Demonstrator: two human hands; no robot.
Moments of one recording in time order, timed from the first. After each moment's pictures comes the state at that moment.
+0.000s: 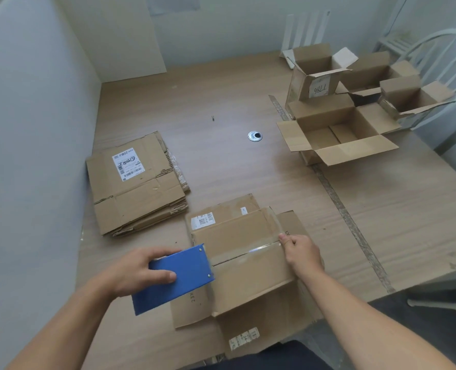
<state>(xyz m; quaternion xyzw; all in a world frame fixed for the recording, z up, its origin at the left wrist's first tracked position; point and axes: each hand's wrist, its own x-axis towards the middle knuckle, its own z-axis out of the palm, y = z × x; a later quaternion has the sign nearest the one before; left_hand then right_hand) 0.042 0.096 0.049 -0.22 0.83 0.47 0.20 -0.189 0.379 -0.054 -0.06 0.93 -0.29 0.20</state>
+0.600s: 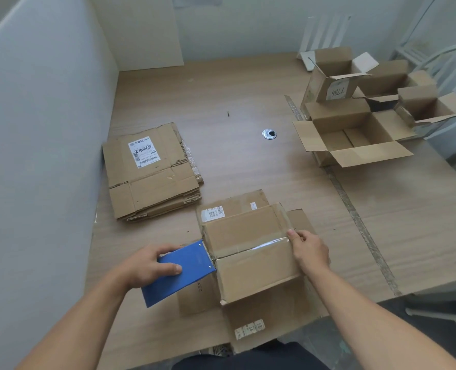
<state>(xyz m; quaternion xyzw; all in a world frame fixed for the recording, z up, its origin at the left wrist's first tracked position) 0.071 0.080 -0.001 -0.31 0.79 0.49 0.22 -0.178 0.367 -0.051 -0.02 0.94 -0.29 0.20</state>
